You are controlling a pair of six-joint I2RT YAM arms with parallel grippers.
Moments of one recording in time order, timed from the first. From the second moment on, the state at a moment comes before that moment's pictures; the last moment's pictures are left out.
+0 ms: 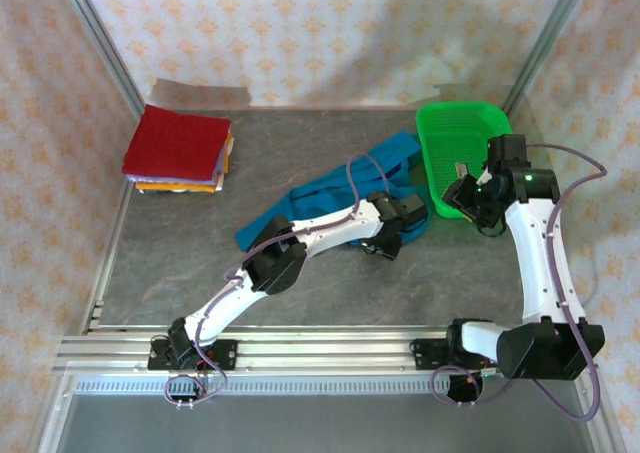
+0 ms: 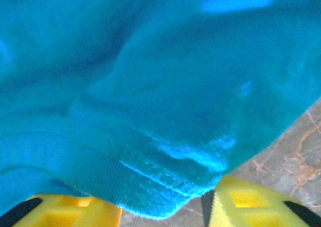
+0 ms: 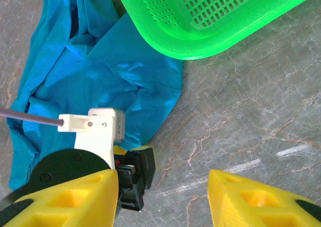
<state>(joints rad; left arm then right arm) -0.97 2.49 2.23 -1.16 -0.09 -0.63 -0.06 1.21 1.32 -1.25 -0.19 0.53</state>
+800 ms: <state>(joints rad) -0.59 1.64 1.63 -1.16 -0.02 -0.60 0.07 1.21 1.32 -1.24 -0.29 0.58</state>
